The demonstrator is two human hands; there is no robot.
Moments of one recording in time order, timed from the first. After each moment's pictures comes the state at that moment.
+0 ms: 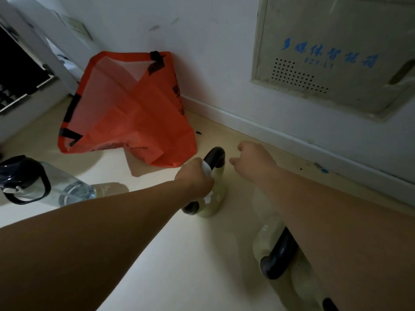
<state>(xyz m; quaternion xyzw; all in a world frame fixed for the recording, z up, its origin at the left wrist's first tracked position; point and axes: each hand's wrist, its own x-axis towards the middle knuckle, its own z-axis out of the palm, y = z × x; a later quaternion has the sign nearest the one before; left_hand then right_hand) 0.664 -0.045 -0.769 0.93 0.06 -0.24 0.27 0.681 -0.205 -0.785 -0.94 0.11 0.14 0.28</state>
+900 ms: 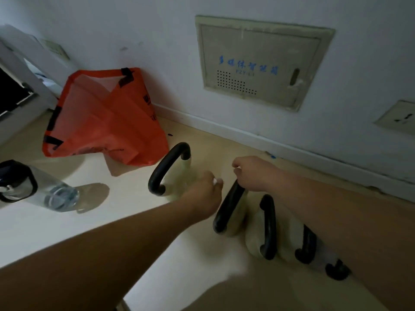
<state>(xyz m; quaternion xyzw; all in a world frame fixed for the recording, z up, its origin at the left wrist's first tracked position) 0.534 -0.134 -0.727 0.93 -0.08 -0.24 0.28 0.559 -0.307 -0.732 -0.96 0.02 0.24 0.17</state>
